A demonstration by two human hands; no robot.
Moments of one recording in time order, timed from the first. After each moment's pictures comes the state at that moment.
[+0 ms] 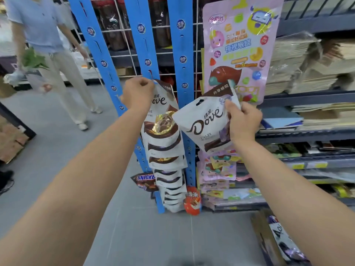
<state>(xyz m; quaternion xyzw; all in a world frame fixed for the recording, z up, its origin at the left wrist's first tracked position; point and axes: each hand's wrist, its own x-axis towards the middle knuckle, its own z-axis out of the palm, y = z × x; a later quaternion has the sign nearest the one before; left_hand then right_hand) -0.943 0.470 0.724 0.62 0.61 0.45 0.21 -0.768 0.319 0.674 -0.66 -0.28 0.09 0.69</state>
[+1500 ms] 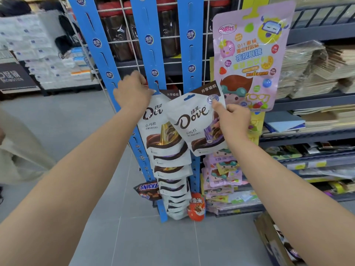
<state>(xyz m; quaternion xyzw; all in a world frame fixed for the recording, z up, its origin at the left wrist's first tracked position) -0.969 0.501 0.752 0.74 0.59 0.33 0.06 -0.801 0.359 0.687 -0.71 -0.31 0.09 0.63</state>
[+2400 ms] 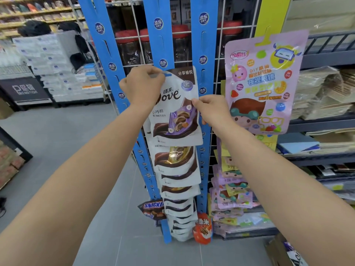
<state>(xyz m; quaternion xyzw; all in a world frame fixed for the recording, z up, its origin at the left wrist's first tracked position) -0.957 0.504 0.808 0.70 0.51 0.49 0.12 -0.830 0.417 0.762 -0.69 -0.44 0.20 0.53</state>
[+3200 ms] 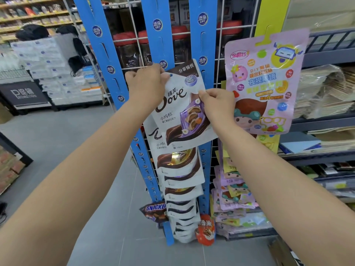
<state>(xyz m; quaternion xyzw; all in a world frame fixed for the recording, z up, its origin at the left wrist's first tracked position) -0.954 0.511 0.817 0.82 0.48 0.31 -0.03 -0.829 0.427 0.763 -0.68 -0.40 0.08 0.61</state>
